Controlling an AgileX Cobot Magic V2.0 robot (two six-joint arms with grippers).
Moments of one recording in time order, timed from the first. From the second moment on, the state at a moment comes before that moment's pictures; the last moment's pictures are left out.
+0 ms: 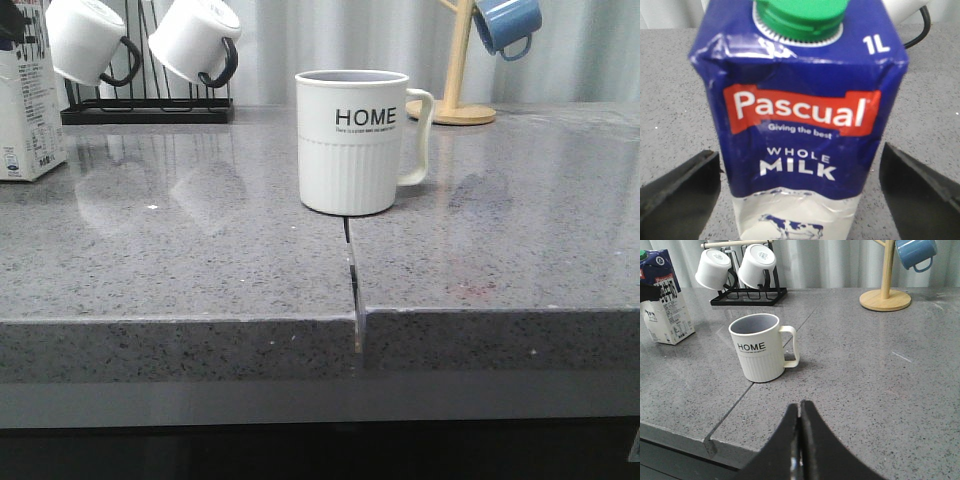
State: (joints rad) left arm -0.10 1.40 -0.91 -0.04 -0.05 -0.01; right arm 0.41 0.08 -0.42 -0.05 0.52 0.19
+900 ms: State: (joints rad) left arm -0.14 1.45 -0.91 -0.05 -0.24 -0.01; right arm 0.41 0.08 -0.42 -0.05 0.52 0.19
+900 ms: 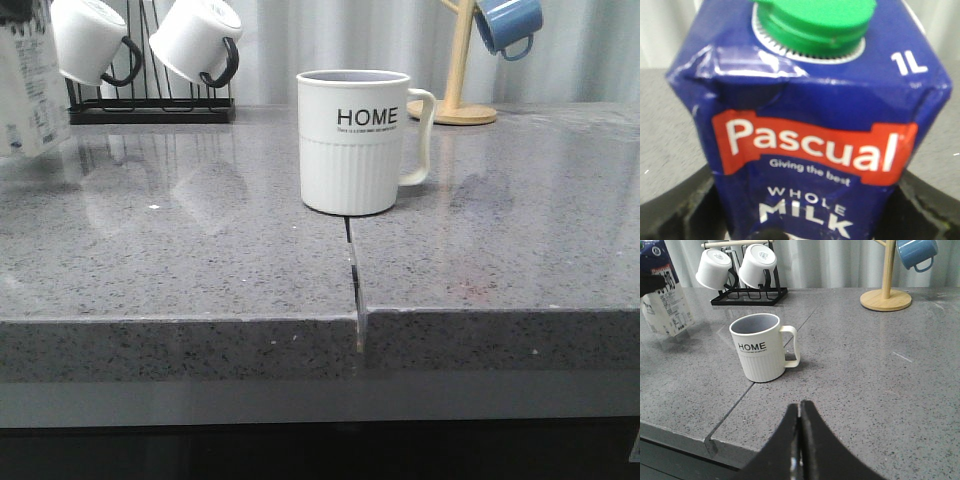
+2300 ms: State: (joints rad) left arm -0.62 1.49 -0.91 -0.18 -0.34 0.02; right arm 0.41 0.08 -0.42 -0.05 0.52 0.19
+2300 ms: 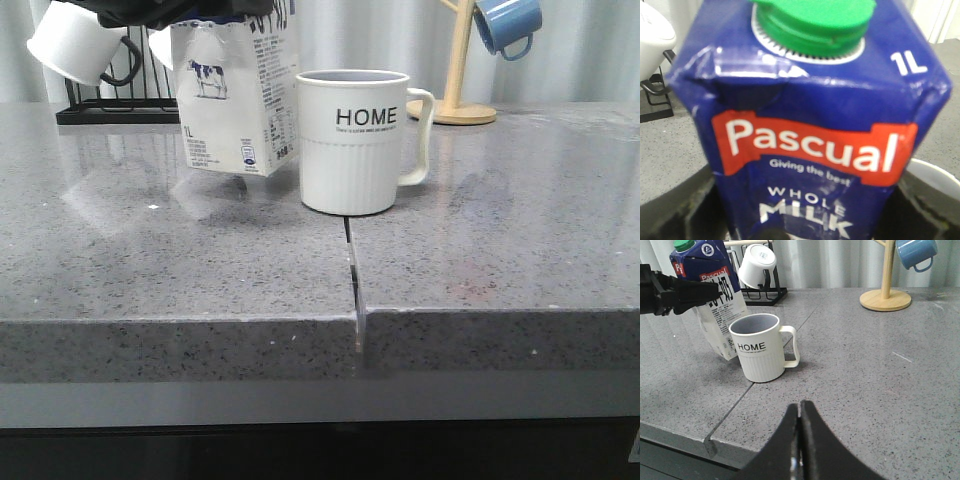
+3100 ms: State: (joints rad) left arm -0.62 1.51 -0.91 -0.19 -0.32 0.02; right arm 0.41 0.08 -0.42 -0.05 0.52 0.19
